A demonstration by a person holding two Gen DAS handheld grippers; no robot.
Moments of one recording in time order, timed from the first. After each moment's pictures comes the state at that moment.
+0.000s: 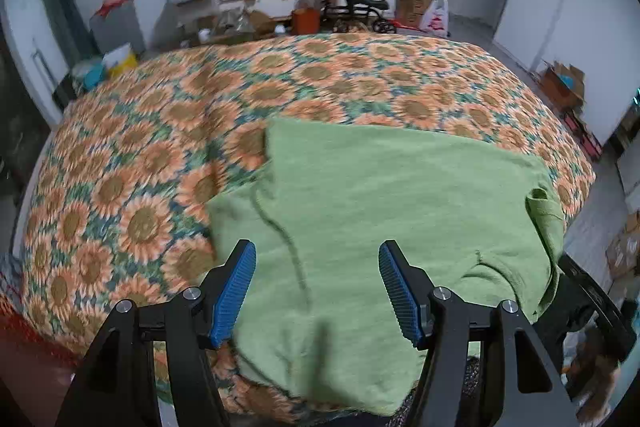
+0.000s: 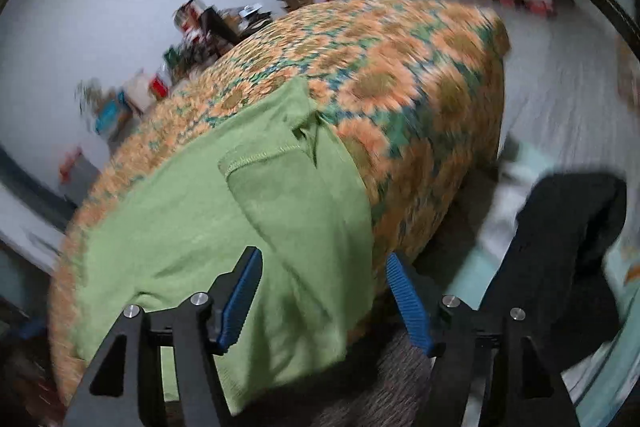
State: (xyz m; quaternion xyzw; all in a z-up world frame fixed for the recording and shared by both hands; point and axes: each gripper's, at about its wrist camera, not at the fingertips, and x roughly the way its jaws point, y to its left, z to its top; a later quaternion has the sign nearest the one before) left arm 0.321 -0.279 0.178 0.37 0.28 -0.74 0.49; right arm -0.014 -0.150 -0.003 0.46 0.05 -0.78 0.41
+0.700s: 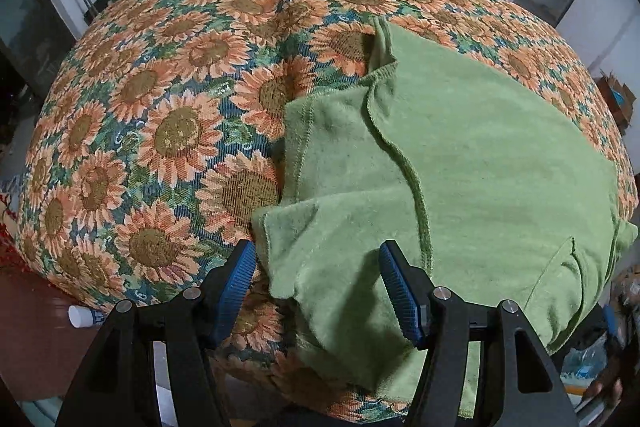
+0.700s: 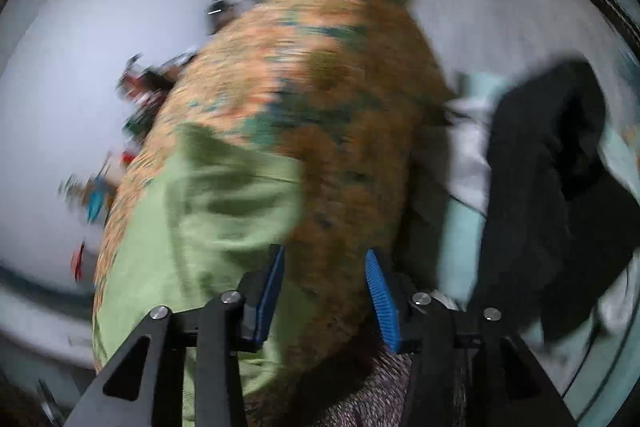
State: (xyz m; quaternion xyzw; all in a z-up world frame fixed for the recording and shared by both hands) left arm 0.385 -0.326 0.096 0.42 0.38 -0.63 0.53; right arm -0.068 -0.090 -0.039 0.52 -0.11 -0.77 0.35
